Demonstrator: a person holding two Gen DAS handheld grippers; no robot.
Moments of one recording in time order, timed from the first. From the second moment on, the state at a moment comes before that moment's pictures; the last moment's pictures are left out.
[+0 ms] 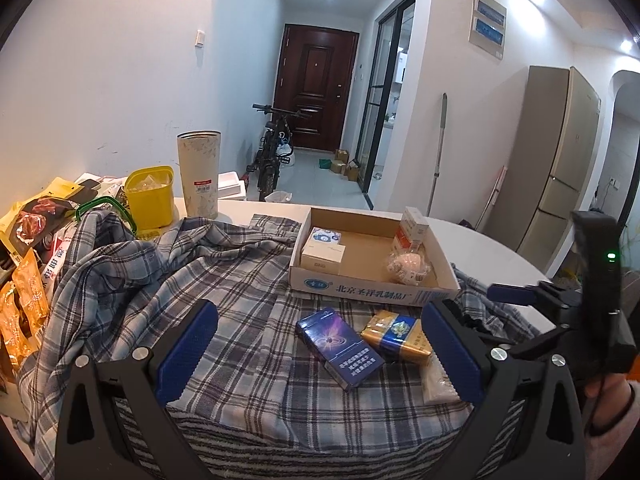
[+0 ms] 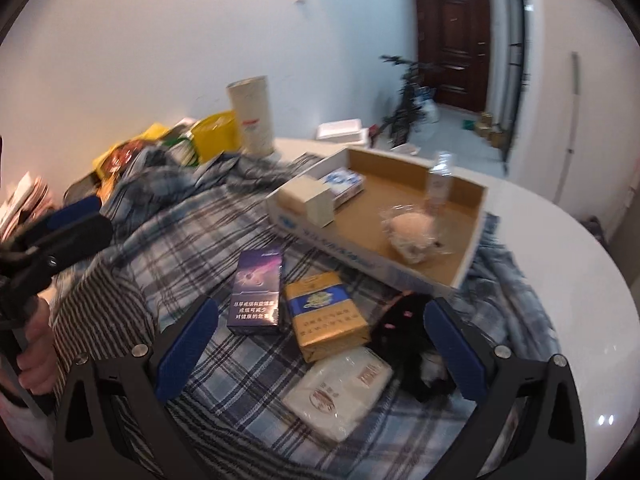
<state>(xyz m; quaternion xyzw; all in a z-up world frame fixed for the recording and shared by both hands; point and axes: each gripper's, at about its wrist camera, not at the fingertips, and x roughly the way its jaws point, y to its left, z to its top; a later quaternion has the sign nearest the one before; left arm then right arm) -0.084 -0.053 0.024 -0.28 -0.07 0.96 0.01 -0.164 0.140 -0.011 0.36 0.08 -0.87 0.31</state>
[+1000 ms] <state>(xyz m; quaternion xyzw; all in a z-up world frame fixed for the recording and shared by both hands) -0.086 -0.053 0.012 -0.32 -0.08 0.95 0.01 -0.152 0.163 -0.026 0.38 0.06 -0.89 0.25</state>
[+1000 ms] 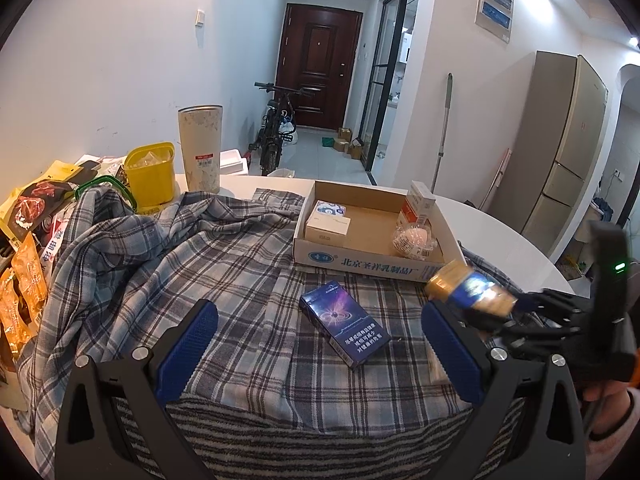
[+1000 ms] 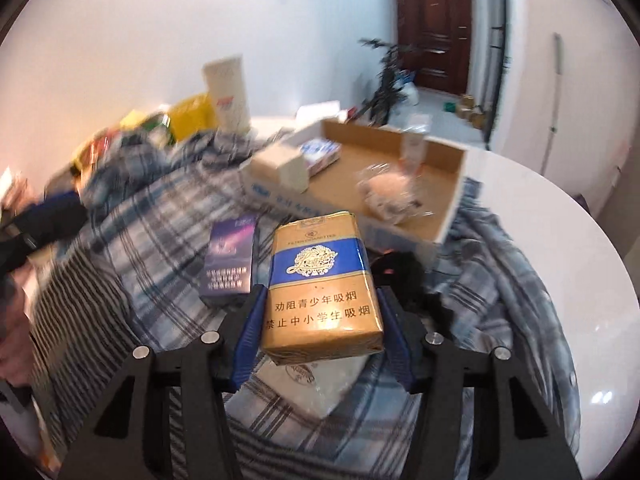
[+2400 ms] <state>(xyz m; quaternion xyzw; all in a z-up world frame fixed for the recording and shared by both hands) -0.187 0.006 -0.065 -0.50 -0.04 0.86 0.02 -0.163 0.224 -0.026 0.31 0.00 -0.94 0.13</state>
